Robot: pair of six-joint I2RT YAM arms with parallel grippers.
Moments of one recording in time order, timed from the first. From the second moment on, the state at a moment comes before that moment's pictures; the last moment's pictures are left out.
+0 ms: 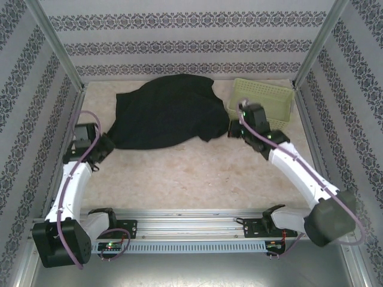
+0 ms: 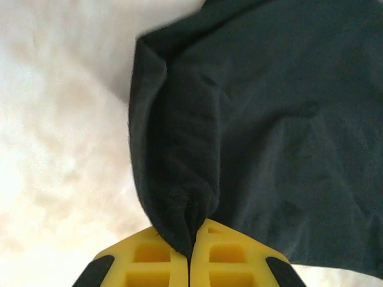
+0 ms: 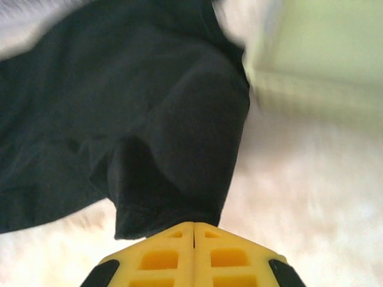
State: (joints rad) left arm 0.17 1.02 0.74 -0.62 0.15 -0.69; right arm 0.38 1.20 0.94 -0.48 0.02 0.46
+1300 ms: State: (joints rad) left arm -0.04 2.48 2.30 -0.83 -0.19 -0.42; right arm 0.44 1.89 1.31 -0.49 0.10 0.52
